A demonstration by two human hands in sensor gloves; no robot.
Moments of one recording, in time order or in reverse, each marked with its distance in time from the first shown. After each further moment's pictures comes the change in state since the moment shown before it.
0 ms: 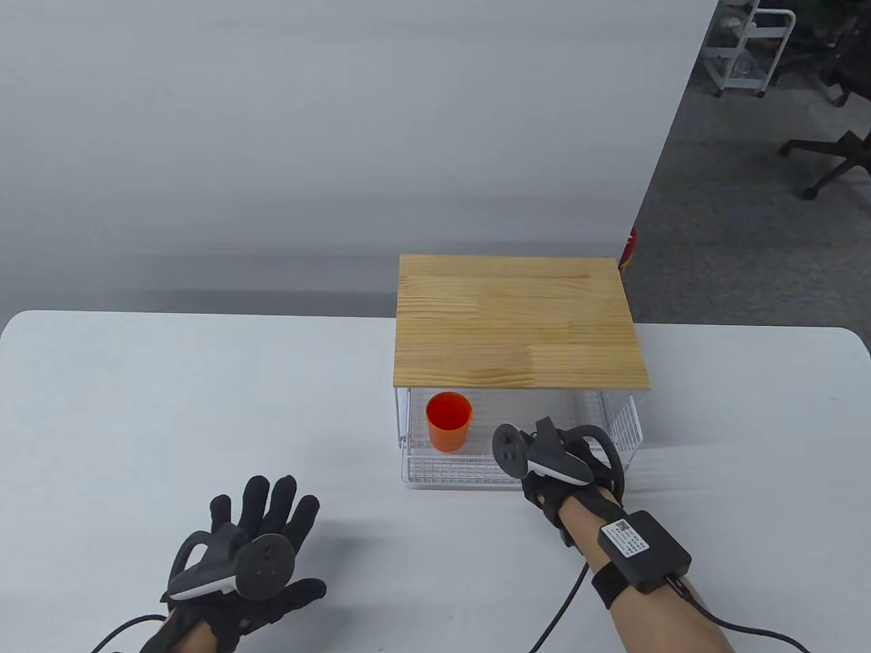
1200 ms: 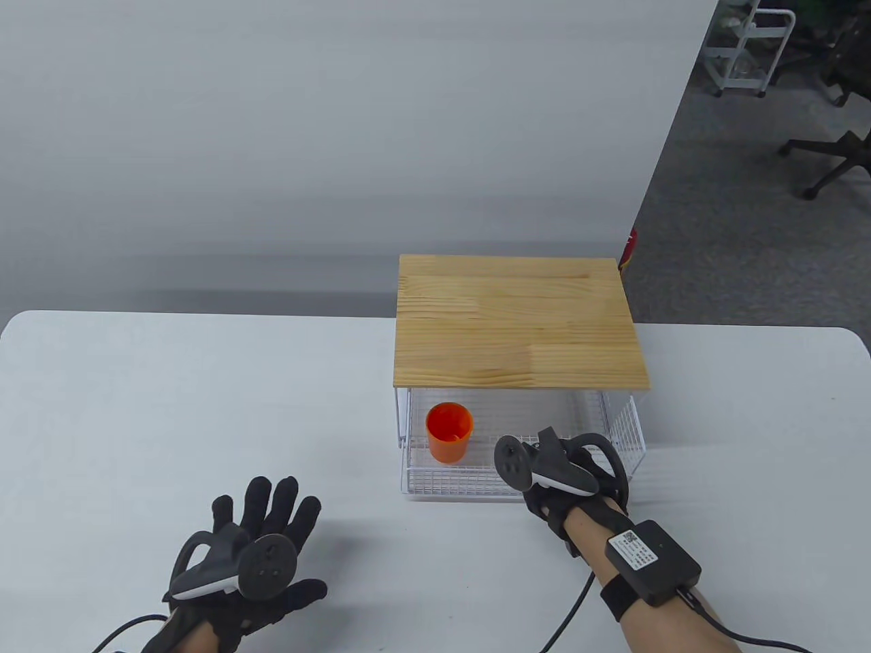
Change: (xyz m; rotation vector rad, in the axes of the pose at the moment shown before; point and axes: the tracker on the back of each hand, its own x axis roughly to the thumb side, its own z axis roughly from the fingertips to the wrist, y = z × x) left_hand 0.001 -0.002 -0.001 -0.009 0.000 -0.005; right_hand 0.004 0.000 0.014 0.003 -0.042 0.011
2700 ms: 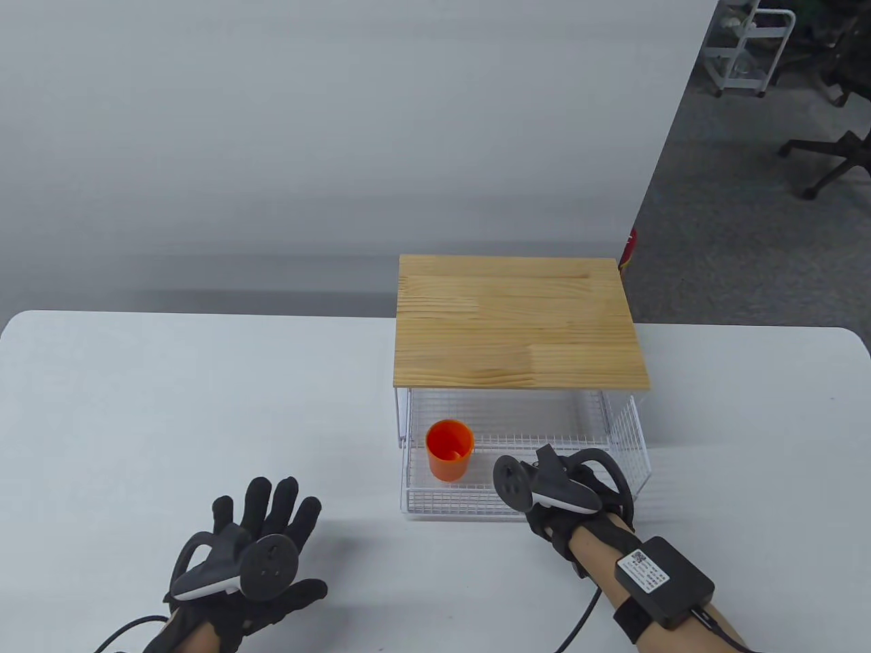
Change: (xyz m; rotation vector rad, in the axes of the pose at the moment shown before) left_hand 0.001 0.000 -0.001 -0.004 0.010 -0.003; right_hand 0.011 0.000 0.023 0.043 -0.041 0.031
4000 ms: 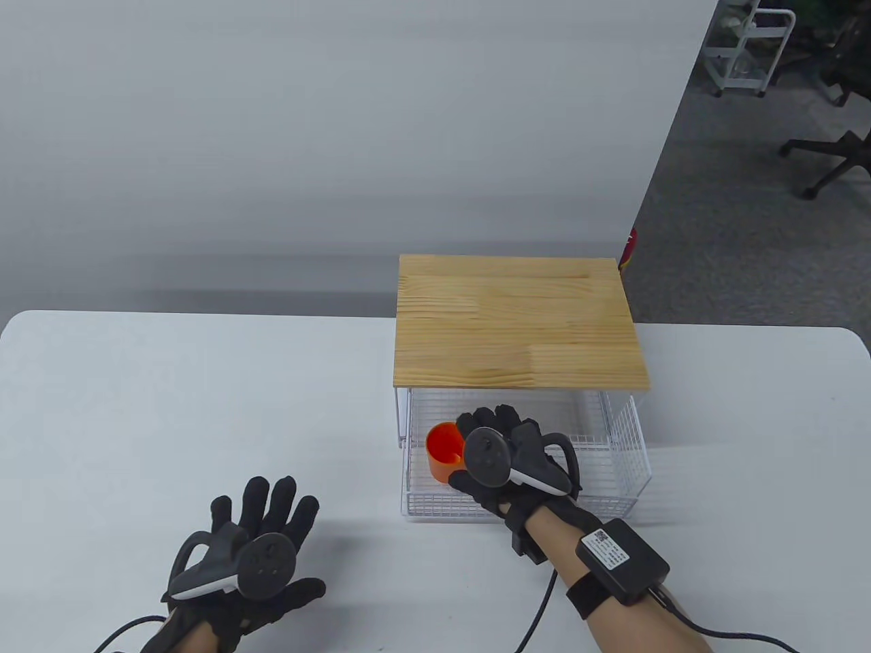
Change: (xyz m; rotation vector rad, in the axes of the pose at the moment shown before) left_hand -0.002 0.001 0.001 0.004 0.003 0.009; right_hand 0.030 -0.033 -0.032 -0.155 -0.057 -0.305
